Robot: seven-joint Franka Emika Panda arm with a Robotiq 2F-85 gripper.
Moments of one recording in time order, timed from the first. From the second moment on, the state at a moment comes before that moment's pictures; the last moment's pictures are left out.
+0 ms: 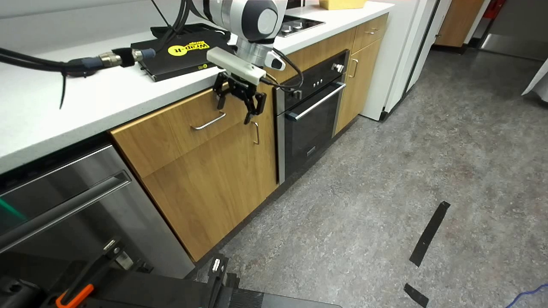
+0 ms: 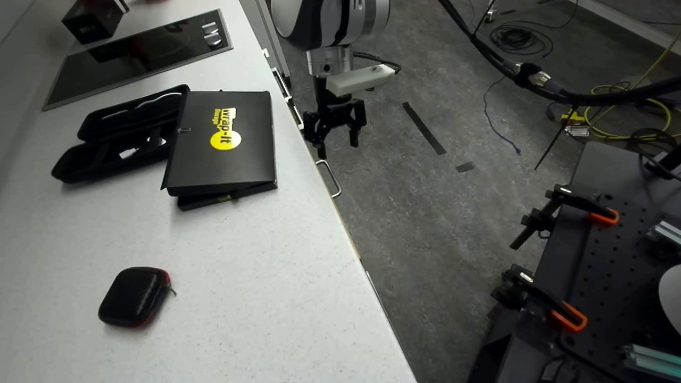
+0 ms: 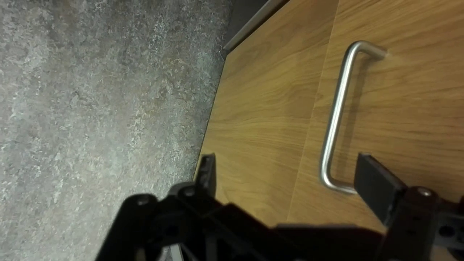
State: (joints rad) arm -0.19 0.81 0.10 -1.59 0.29 2.13 -0.07
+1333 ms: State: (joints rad) arm -0.20 0.96 0.13 -1.47 0.31 2.13 -0.09
